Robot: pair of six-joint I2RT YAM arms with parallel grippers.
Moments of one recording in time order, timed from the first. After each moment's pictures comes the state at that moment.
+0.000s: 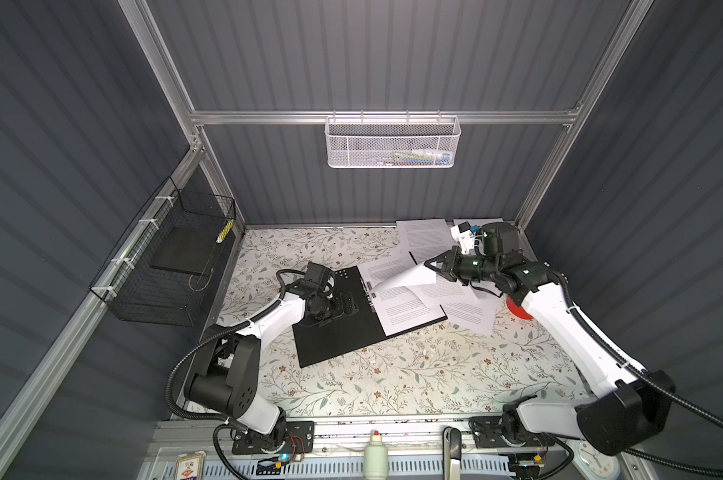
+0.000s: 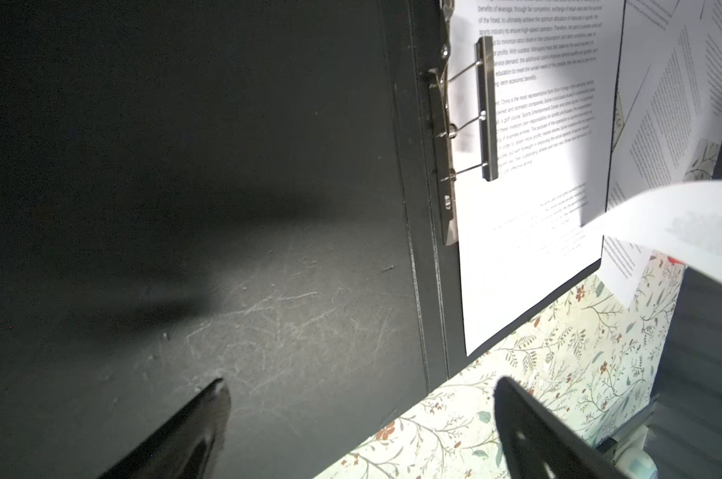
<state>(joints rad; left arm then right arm) -0.38 1.54 0.96 -0.52 0.33 -0.55 0.30 1.37 1.31 -0.58 -0.61 0.72</state>
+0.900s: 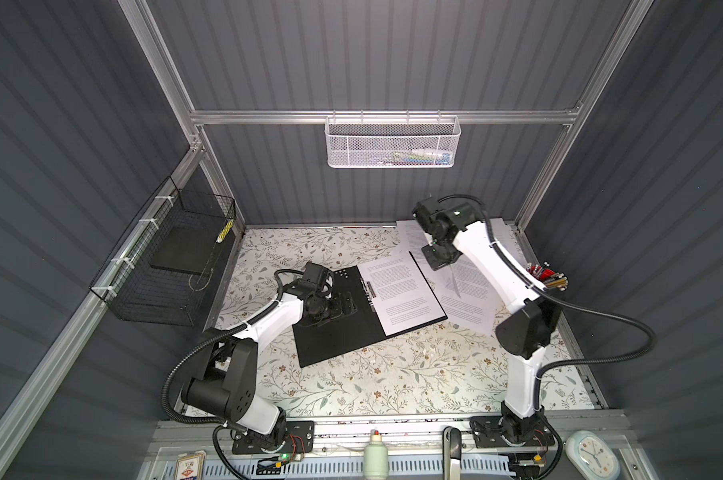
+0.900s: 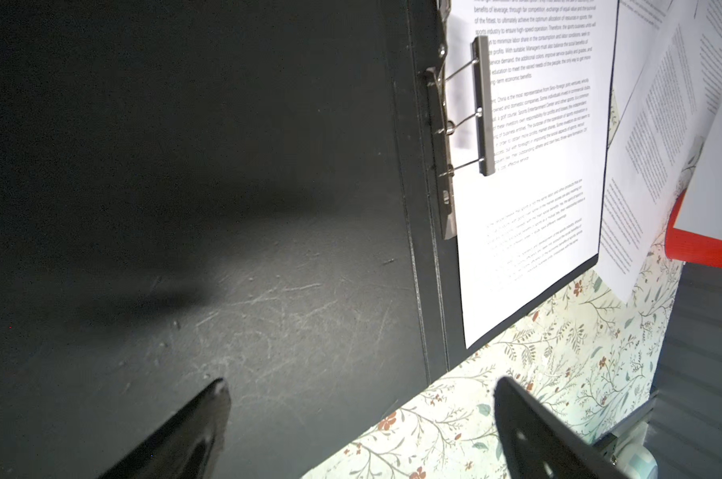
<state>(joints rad) -0.37 1.52 0.95 -0.53 0.33 -0.54 0.57 2.09 2.19 -1.50 0.41 0.09</state>
